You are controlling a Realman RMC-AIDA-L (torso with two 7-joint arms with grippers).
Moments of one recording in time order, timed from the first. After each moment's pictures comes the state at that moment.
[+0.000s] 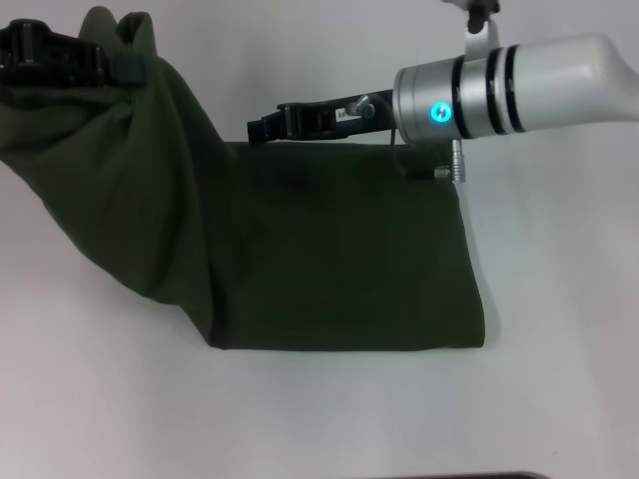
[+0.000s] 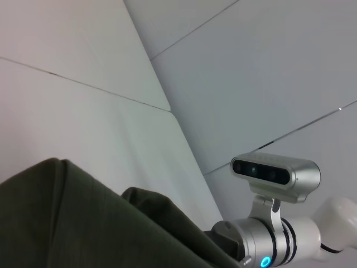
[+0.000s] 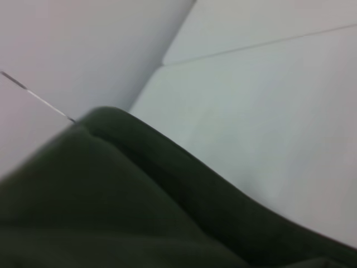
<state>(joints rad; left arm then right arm) -0.67 -1.93 -2.67 -0.84 -0.99 1.95 -2.42 0.87 2.05 -1.68 -0.37 -1.25 -0.92 2.14</state>
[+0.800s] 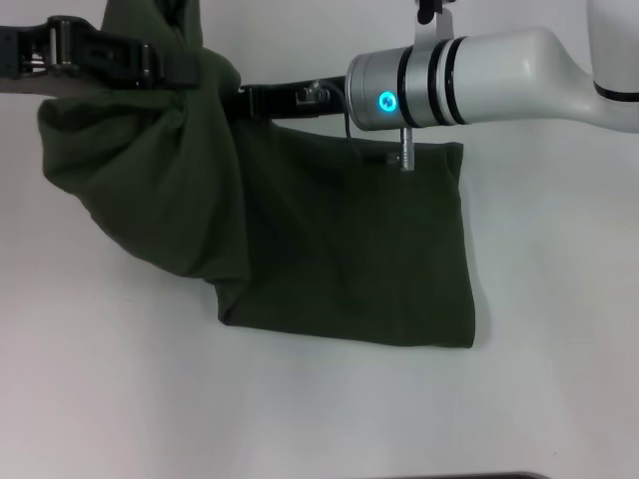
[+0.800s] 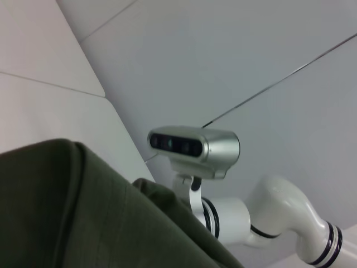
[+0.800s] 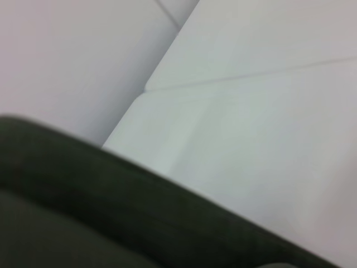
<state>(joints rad) -0.68 -1.99 -2.62 -0.90 -1.09 2.02 -2.43 0.94 2.12 -1.69 -0.35 -1.23 -0.72 2.13</state>
